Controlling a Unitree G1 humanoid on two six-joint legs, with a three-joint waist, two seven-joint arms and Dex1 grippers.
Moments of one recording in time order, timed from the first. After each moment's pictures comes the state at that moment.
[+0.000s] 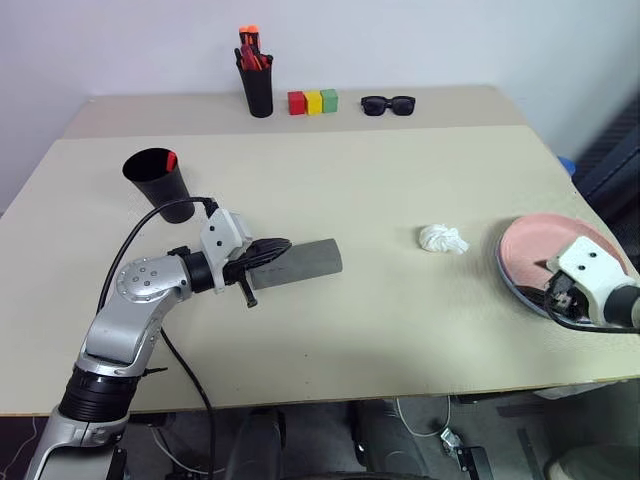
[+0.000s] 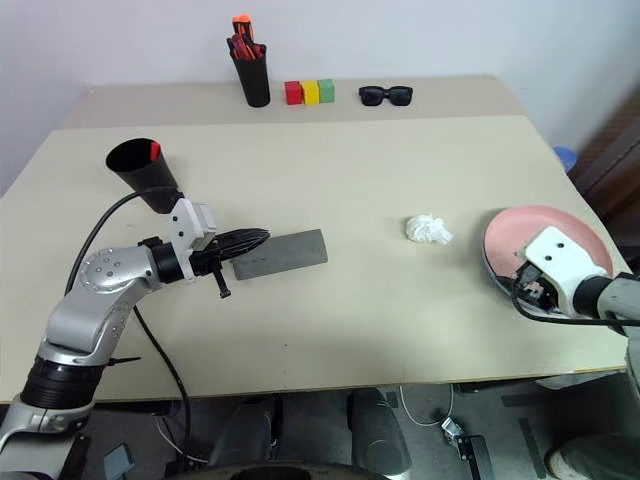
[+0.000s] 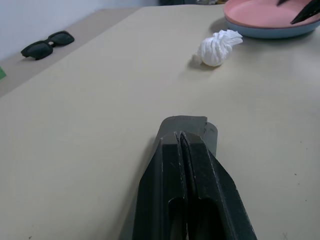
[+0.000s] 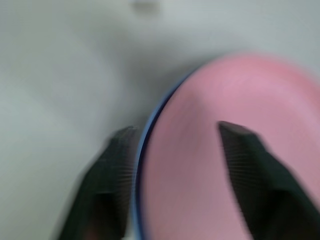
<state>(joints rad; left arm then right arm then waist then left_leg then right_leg) -0.29 0.60 -0.02 -0.27 -0.34 0.32 -0.86 0.04 -0.96 -0.38 -0.19 0.10 0.44 0.88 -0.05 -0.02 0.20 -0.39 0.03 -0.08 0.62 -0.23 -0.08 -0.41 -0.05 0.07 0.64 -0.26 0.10</state>
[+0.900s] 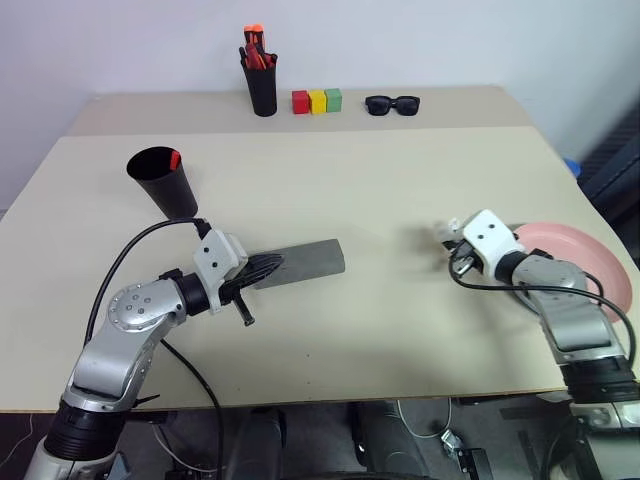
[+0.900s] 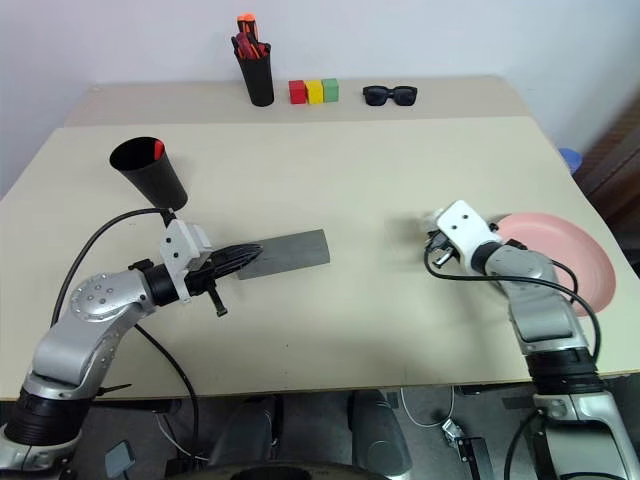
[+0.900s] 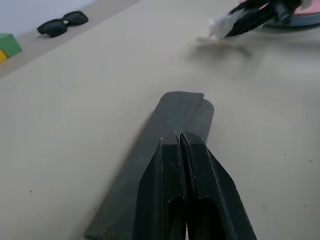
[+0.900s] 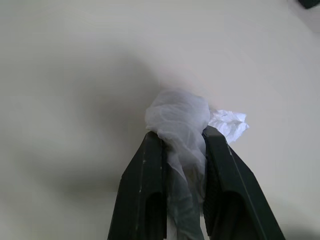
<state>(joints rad) -0.15 0.61 0.00 -0.38 -0.33 0.36 -0.77 -0.29 -0.73 -0.08 0.02 0.00 0.32 0.63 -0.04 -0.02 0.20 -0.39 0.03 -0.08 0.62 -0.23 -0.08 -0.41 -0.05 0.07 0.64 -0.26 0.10</state>
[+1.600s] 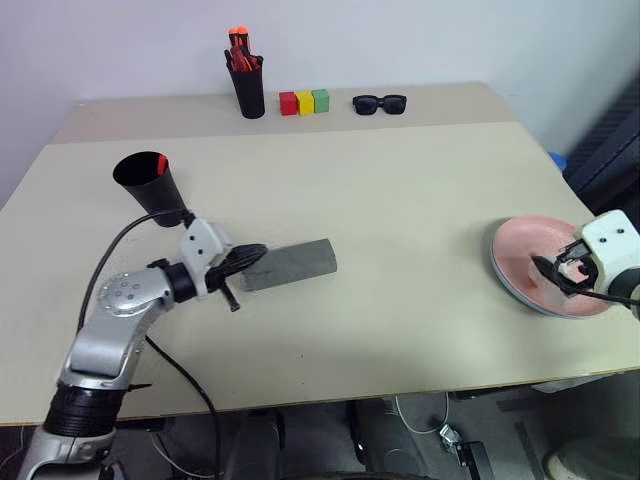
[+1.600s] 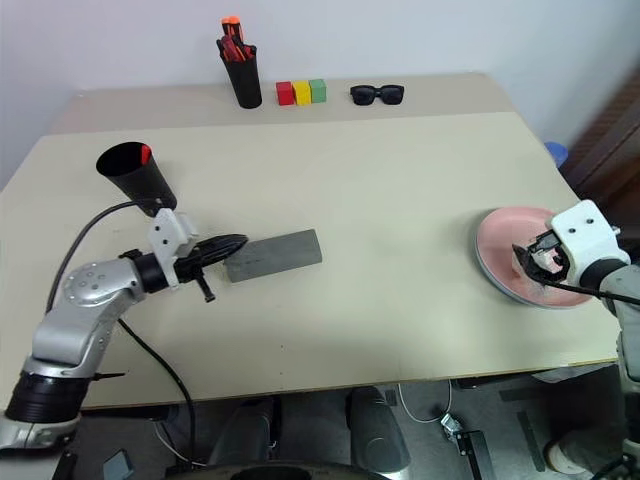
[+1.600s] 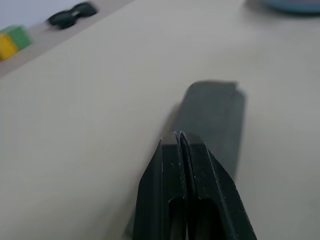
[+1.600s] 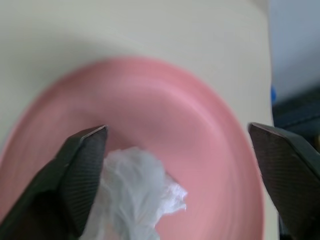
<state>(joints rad) -0.17 0.64 0.09 -0.23 -0.32 0.29 -0.79 -0.12 -0.87 -0.40 -0.04 0.11 0.41 0.65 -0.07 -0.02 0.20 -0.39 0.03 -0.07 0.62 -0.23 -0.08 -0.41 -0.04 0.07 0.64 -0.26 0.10</state>
